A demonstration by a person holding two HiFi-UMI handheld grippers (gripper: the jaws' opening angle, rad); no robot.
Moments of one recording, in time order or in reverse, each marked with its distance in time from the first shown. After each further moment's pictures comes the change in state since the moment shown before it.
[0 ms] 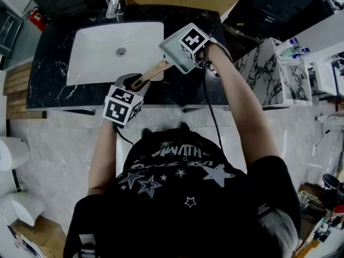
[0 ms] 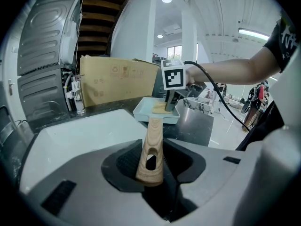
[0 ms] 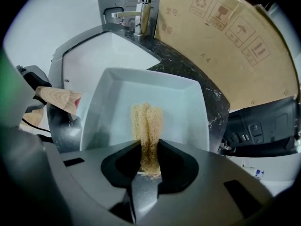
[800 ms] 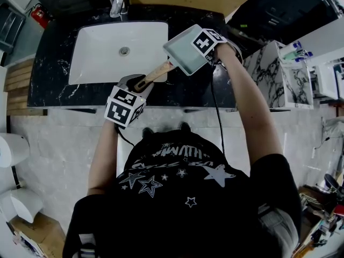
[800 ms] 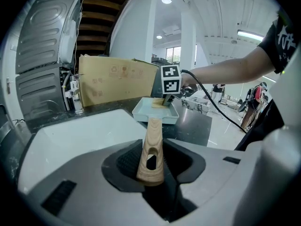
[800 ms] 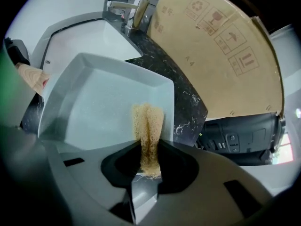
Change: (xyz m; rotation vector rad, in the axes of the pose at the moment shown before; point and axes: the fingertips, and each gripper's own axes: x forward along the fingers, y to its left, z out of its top) left arm -0.001 0.001 0.000 -0.001 -0.004 -0.025; right arm 0.007 -0.066 0.003 -0.097 -0.014 -0.237
